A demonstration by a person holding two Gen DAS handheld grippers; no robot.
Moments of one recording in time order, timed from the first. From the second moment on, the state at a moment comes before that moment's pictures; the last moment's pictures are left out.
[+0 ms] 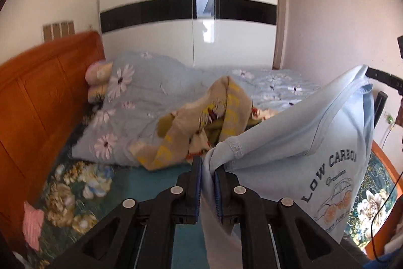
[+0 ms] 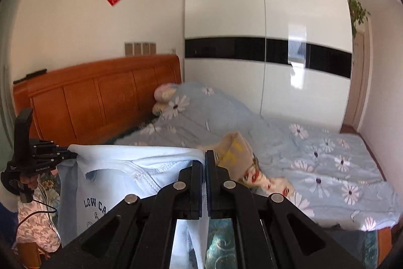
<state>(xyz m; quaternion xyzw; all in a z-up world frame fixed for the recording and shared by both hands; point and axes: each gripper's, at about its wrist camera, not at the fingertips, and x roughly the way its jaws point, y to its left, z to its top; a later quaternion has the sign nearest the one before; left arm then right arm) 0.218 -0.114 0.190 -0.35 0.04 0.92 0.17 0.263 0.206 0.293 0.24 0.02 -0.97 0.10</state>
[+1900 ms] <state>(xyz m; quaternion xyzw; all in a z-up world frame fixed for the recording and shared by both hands) 0.112 -0.118 -0.091 -0.57 -0.09 0.81 0.07 0.078 0.285 -0.045 0.55 -0.15 -0.82 0.01</state>
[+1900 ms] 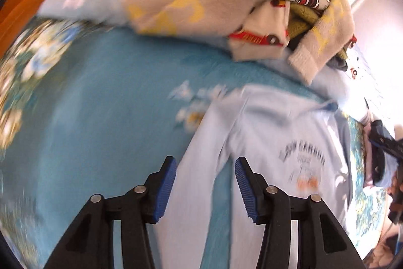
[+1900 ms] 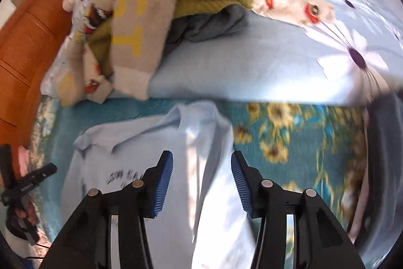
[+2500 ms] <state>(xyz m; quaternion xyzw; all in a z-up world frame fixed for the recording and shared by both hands) 0.162 -0.100 -0.147 -0.63 0.00 0.78 0.06 0.183 0.275 -0.026 0.55 -0.20 -0.81 -0.01</state>
